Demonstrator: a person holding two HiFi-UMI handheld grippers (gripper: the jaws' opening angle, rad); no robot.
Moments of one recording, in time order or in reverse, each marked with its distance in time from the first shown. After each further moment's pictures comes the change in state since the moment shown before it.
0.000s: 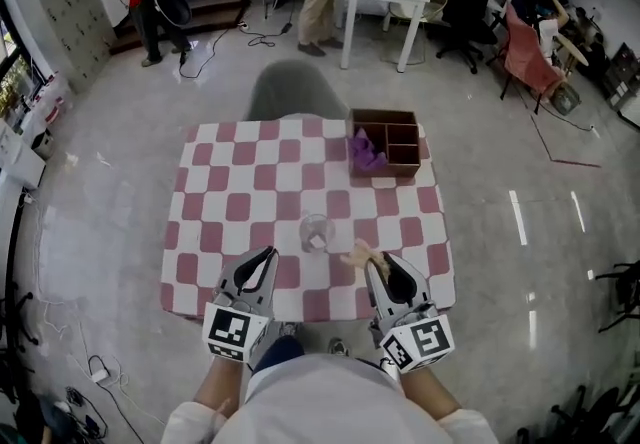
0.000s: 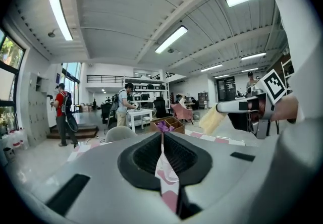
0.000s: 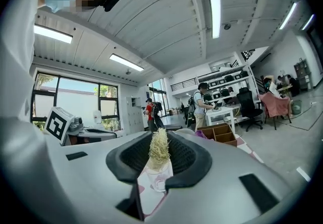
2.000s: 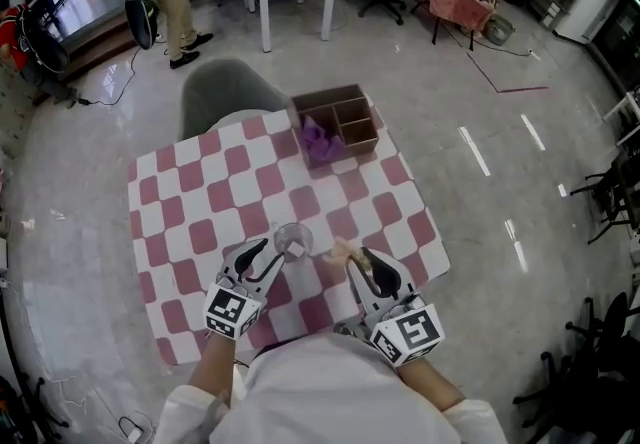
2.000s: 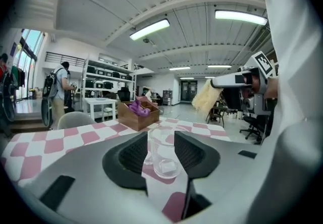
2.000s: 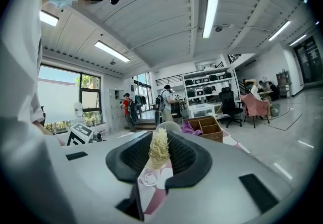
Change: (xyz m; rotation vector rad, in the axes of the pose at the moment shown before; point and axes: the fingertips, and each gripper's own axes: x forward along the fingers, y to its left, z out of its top) left arm 0.101 -0.004 -0.092 -0.022 0.056 -0.481; right arm 0.024 -0.009 -0.033 -0.015 0.080 -0.216
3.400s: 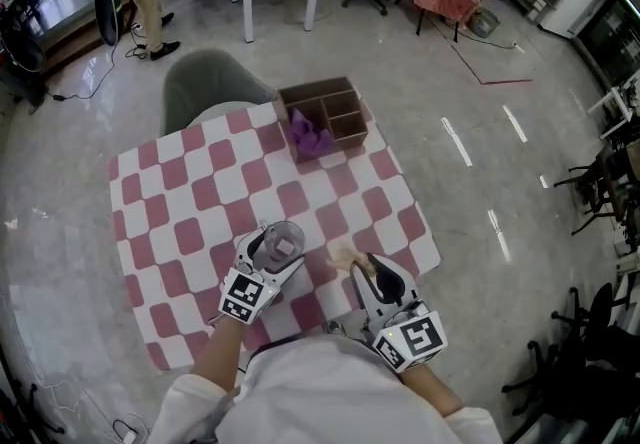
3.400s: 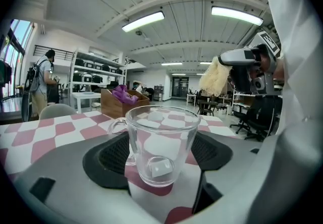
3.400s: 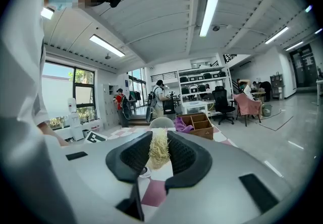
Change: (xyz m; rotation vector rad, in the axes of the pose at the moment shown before) left arm 0.062 -0.020 -0.042 0.027 0.052 -0.119; right arm -0.016 -0.008 -0.009 -0.010 0.048 -0.071
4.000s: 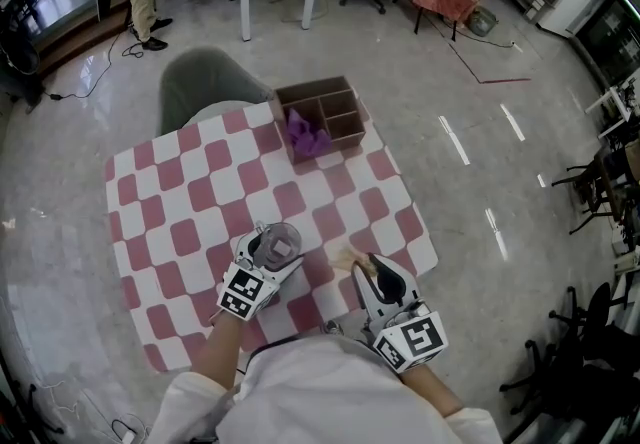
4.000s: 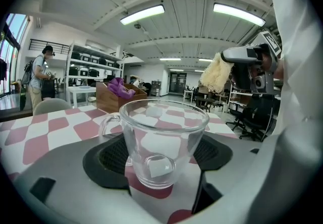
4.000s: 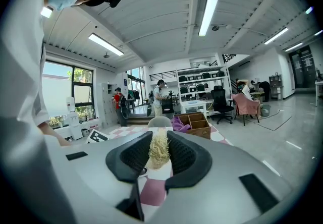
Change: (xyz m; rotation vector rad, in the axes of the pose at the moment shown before) left arm 0.012 0.000 -0.006 -0.019 0.064 -0.040; right arm -0.001 -0.009 -0.001 -0.001 0.014 -0.015
